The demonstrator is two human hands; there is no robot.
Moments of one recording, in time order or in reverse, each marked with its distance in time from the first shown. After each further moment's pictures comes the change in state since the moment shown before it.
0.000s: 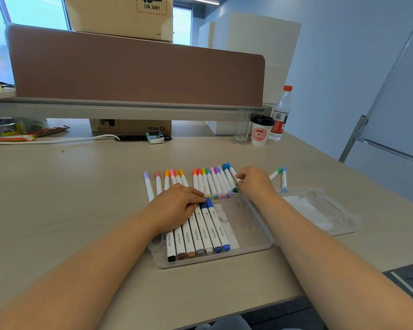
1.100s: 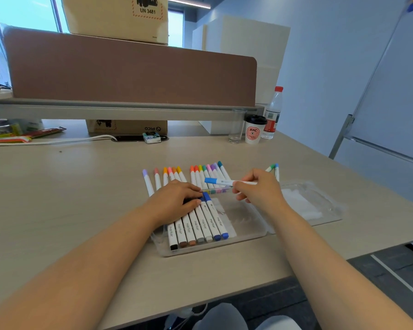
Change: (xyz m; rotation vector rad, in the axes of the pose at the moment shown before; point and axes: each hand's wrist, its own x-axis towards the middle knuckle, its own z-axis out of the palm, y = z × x) left_hand -0.005 0.001 -0.003 -0.030 -0.018 0.002; right_hand -0.083 -0.003 -0.018 0.642 0.081 0.071
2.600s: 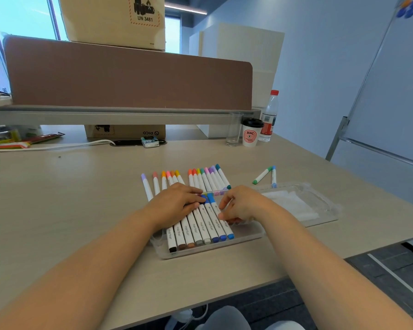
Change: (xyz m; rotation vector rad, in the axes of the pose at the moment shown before) left_hand -0.001 0.004 -0.001 0.066 -0.026 0.057; right_hand -0.005 -0.019 0.011 -0.492 -0.494 0.133
